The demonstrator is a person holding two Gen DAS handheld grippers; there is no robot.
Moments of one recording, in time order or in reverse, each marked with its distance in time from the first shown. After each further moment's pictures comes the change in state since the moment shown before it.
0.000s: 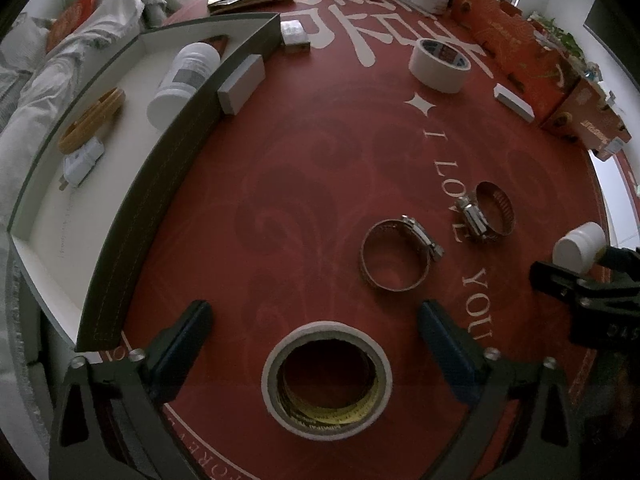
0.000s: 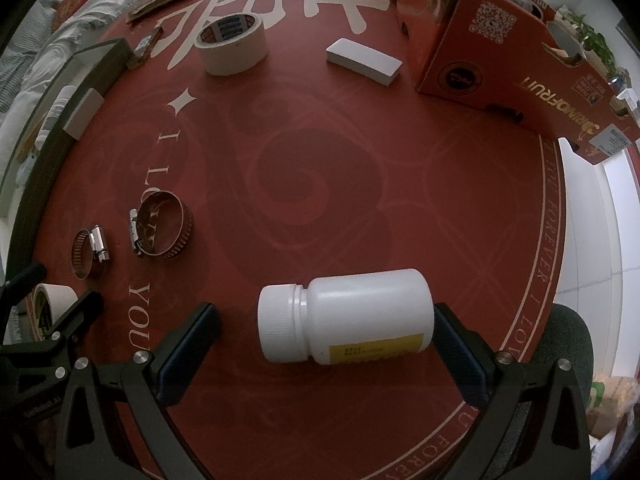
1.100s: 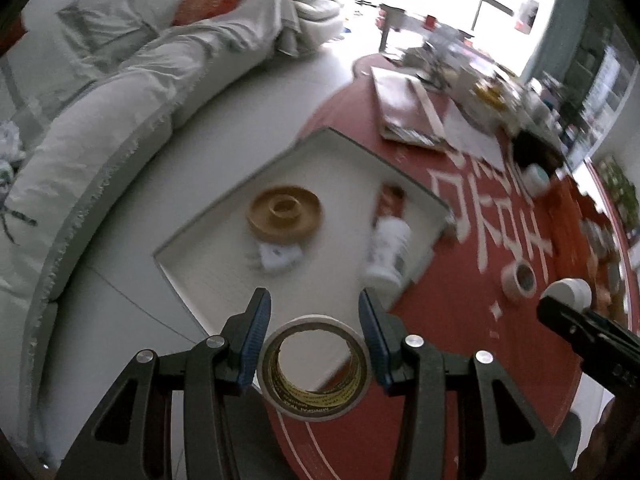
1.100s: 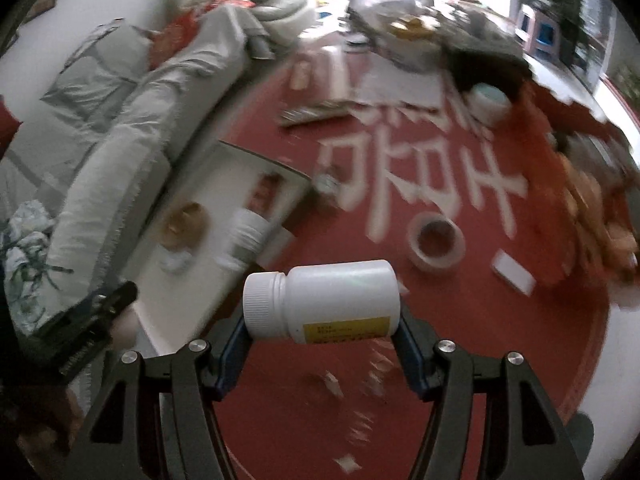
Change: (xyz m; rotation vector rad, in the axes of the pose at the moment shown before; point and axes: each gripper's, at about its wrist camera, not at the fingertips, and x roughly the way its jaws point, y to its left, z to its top) left arm -0.114 0.146 0.055 -0.430 -0.220 0.126; right arm -0.122 0.123 0.095 -0.148 -0.240 0.301
